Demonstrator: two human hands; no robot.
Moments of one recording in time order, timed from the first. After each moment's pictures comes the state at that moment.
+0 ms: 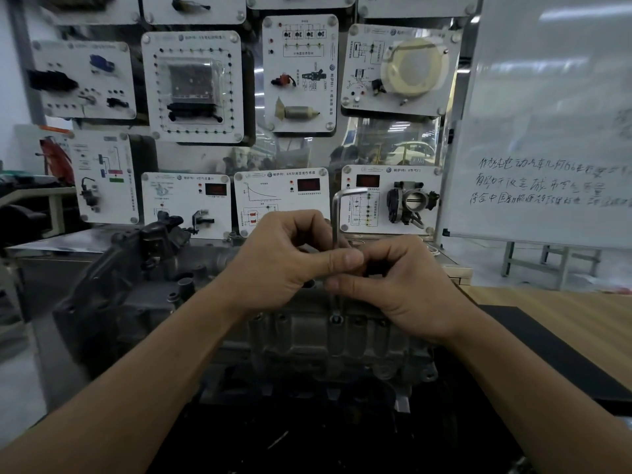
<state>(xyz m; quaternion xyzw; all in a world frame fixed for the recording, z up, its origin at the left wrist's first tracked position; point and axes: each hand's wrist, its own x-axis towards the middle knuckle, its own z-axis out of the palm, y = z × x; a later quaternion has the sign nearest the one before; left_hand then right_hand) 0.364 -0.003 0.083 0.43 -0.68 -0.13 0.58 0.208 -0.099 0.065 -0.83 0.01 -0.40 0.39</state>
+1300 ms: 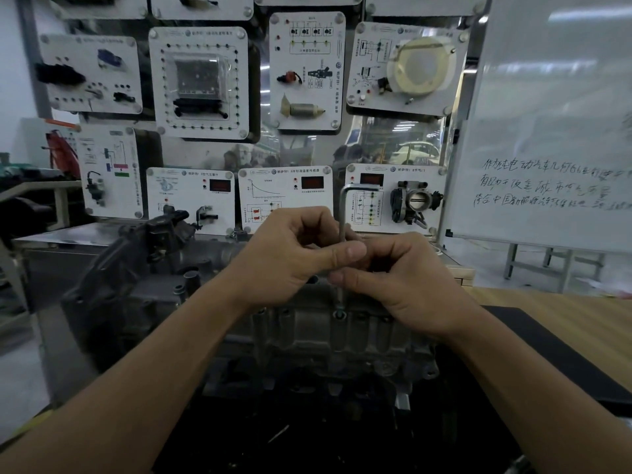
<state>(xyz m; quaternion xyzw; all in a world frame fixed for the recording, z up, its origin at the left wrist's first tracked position) 0.368 -0.005 0.081 0.43 -0.69 -0.12 0.58 0.209 -0.094 0.068 -0.82 0.04 -0.41 0.39</state>
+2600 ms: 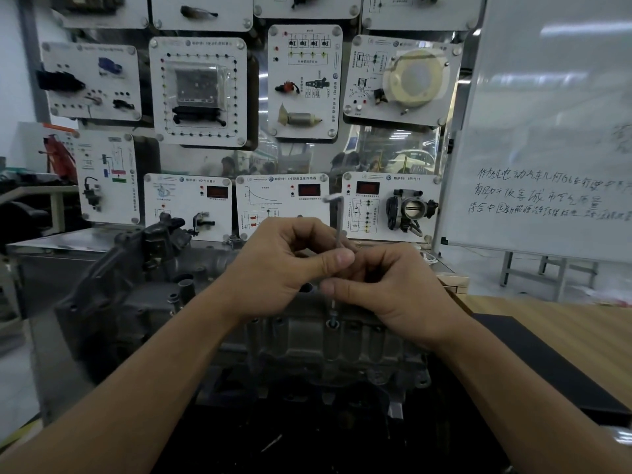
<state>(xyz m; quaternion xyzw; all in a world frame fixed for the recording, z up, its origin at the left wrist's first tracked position) 0.362 0.000 0.083 0.42 -0.69 -0.11 0.58 0.207 -0.097 0.066 -0.82 0.04 -0.38 0.43</state>
